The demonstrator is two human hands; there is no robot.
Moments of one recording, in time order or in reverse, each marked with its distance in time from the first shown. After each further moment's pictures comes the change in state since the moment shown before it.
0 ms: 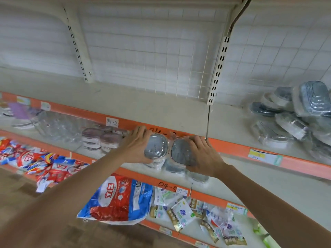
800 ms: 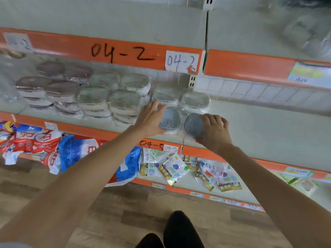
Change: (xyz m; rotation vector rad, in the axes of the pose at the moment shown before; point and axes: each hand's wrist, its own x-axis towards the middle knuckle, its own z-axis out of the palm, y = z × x) left_hand 0.095 0.098 0.232 -0.217 -0.157 -0.007; right_hand -0.047 0.067 0.244 0.159 -0.115 0.460
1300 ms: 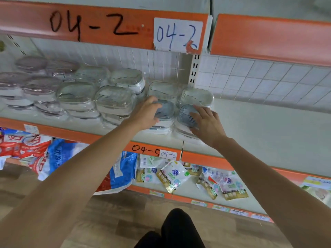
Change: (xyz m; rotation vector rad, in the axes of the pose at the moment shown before) left_hand 0.051 -0.024 0.038 -0.120 0.010 -0.064; right_hand 0.059 0.009 0.044 -0.029 0.006 -0.155
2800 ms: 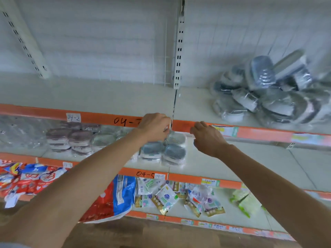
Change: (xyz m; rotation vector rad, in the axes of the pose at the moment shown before) left_hand -0.114 0.145 -0.269 0.240 0.196 0.300; right_hand -0.116 -0.043 -0.304 -0.214 0.003 -0.034
